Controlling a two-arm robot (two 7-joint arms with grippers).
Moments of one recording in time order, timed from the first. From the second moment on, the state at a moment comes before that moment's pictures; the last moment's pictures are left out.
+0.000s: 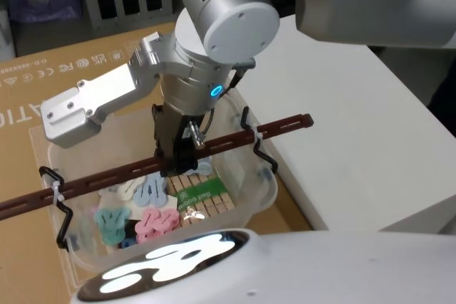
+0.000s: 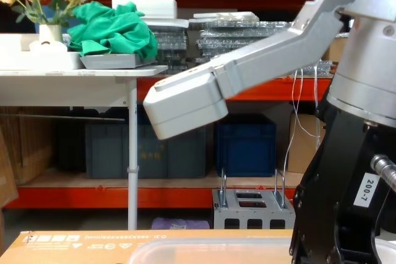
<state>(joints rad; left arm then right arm) -1.47 0.98 1.56 -0.90 0.05 0.15 -1.47 1.29 0.64 -1.47 -1.81 -0.38 -0.39 1.28</state>
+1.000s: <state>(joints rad) -1.47 0.98 1.56 -0.90 0.05 0.15 -1.47 1.33 0.71 -1.38 -1.83 -0.29 -0.43 1.25</state>
